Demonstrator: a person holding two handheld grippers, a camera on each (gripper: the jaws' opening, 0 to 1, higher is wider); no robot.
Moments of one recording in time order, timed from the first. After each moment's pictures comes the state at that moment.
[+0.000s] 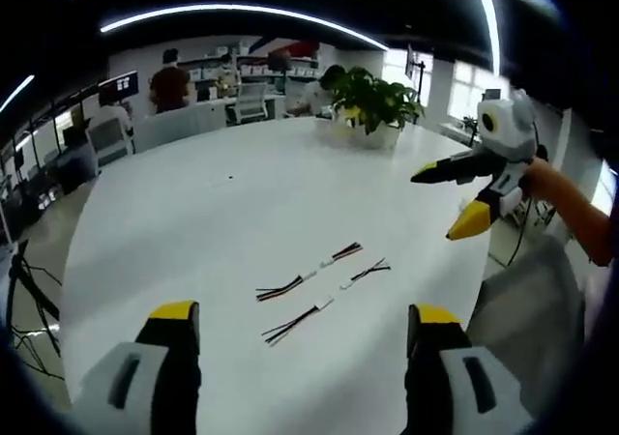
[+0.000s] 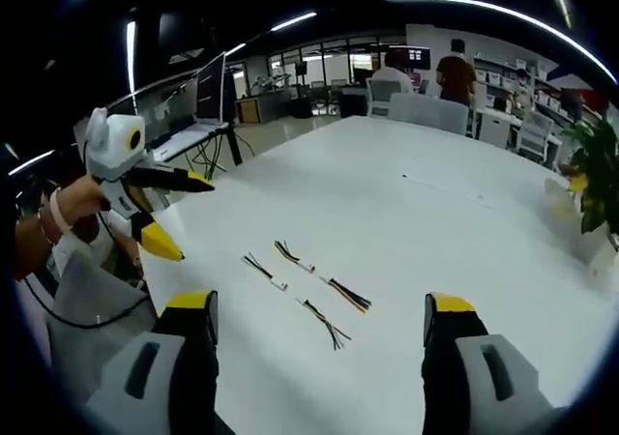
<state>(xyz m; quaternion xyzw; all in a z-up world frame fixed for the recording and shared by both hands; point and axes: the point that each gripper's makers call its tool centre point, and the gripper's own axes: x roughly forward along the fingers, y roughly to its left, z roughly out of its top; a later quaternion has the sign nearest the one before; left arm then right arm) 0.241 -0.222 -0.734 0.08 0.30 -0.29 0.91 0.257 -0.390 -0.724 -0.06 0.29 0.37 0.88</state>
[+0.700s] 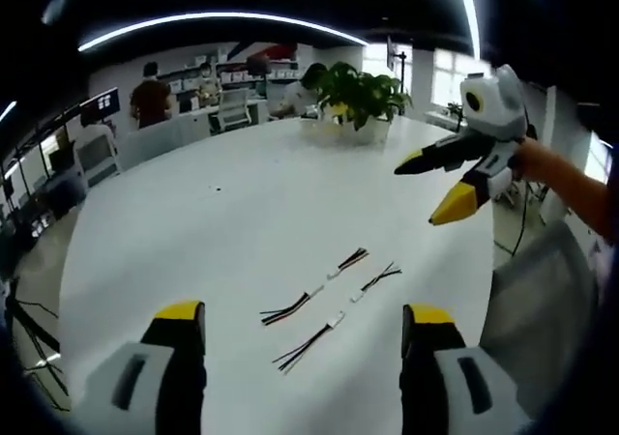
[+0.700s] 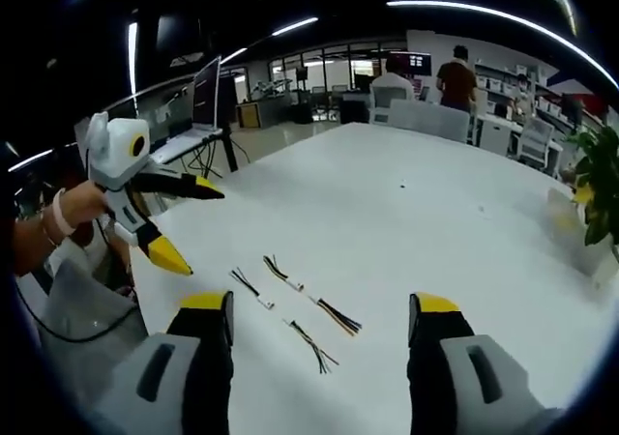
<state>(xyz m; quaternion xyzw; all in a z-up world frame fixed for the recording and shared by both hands) 0.274 -0.232 -0.744 0.11 0.29 -0.32 0.90 0.284 -0.383 -0.726 -0.06 0.28 0.37 0.88</state>
